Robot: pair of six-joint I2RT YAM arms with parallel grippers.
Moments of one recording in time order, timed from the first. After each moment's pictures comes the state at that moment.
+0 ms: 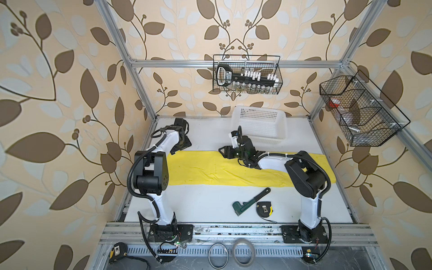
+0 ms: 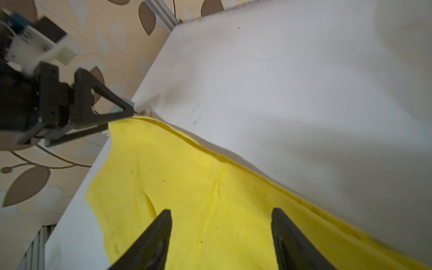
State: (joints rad) left arm -0.03 1.80 1.40 -0.82 -0.16 -0.60; right arm 0.62 1.93 1.14 0.30 -0.17 0.54
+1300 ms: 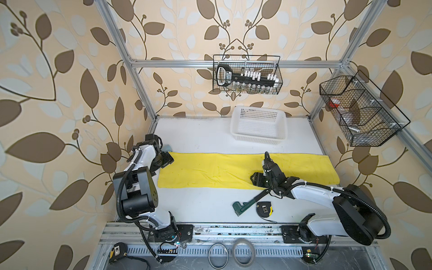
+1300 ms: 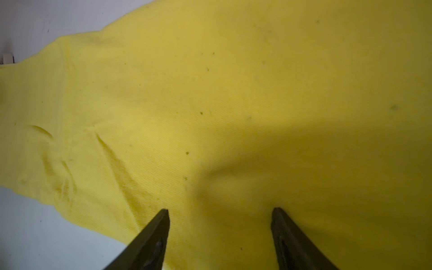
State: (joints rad) left arm 0.31 1.60 1.11 -0.90 -0.01 -0.47; right arm 0.58 1.36 0.49 -0.03 0.04 0.73
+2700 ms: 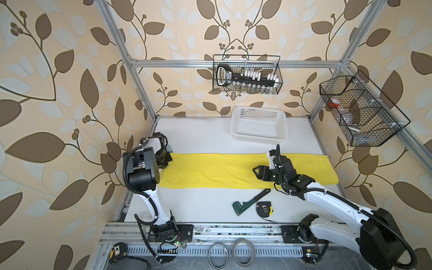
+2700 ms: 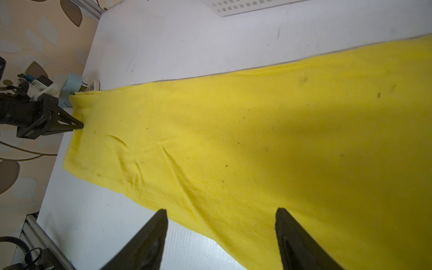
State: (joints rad) left arm 0.28 1.91 1.26 -0.86 -0.11 -0.32; right arm 0.53 1.10 0.57 -0.18 -0.03 0.62
